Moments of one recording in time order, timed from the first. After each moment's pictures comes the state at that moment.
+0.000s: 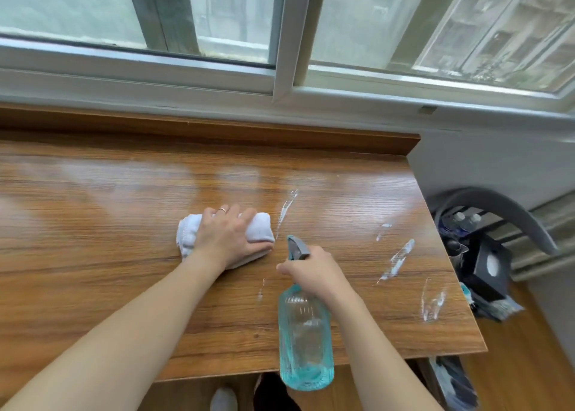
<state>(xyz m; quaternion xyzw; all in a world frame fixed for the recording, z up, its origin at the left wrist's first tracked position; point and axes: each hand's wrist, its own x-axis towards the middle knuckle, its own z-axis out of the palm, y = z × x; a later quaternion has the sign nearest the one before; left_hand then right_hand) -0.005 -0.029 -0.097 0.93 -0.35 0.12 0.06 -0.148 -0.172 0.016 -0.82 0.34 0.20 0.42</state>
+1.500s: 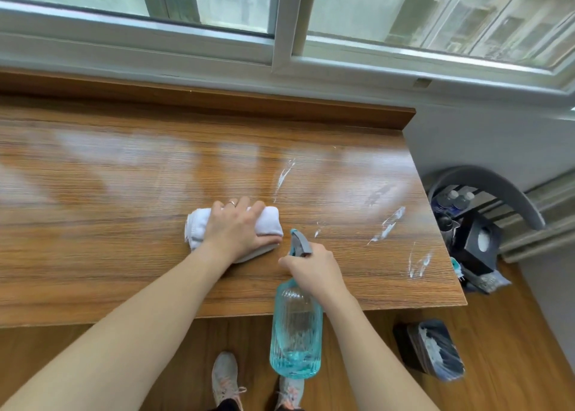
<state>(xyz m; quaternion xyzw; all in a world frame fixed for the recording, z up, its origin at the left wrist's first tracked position) -0.077 -0.024 -0.091 0.93 -0.36 0.08 0.04 -0.219 -0.148 -0.004 -0.82 0.35 0.15 0.43</state>
